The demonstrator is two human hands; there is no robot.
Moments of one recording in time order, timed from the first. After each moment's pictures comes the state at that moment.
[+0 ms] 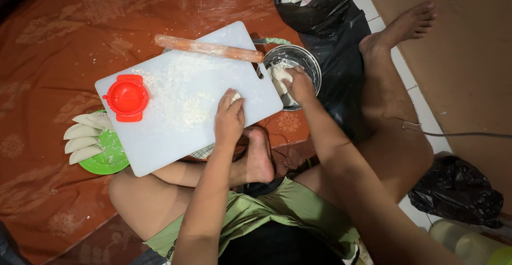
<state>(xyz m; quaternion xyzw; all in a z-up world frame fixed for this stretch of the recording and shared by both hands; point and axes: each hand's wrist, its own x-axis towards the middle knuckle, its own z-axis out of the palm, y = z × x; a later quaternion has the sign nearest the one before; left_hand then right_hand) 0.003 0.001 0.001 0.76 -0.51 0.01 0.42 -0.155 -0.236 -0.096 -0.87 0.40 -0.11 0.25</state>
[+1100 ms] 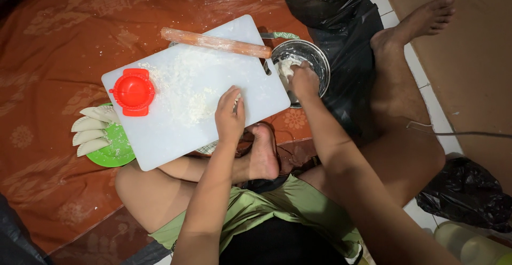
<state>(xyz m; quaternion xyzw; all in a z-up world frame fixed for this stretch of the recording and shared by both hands) 0.004 0.005 0.011 0.76 -0.40 -0.03 0.51 -0.137 -0.233 -0.101 -0.88 0.45 -0.05 0.16</state>
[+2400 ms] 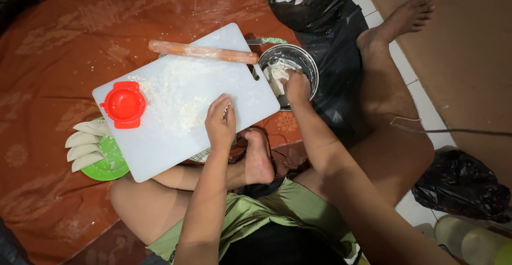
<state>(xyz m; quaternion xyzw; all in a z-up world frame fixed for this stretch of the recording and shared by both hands) 0.000 0.006 0.015 0.77 -0.38 -0.03 0.51 -0.141 -0.224 -0.101 -0.81 0.54 -0.10 0.21</state>
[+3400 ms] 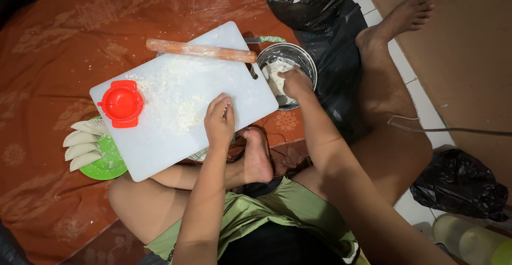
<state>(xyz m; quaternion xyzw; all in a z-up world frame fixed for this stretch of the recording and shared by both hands) 0.003 0.004 0.015 0.77 -0.41 -0.04 0.49 -0.149 -0.247 -0.107 -0.85 0.45 0.02 0.26</state>
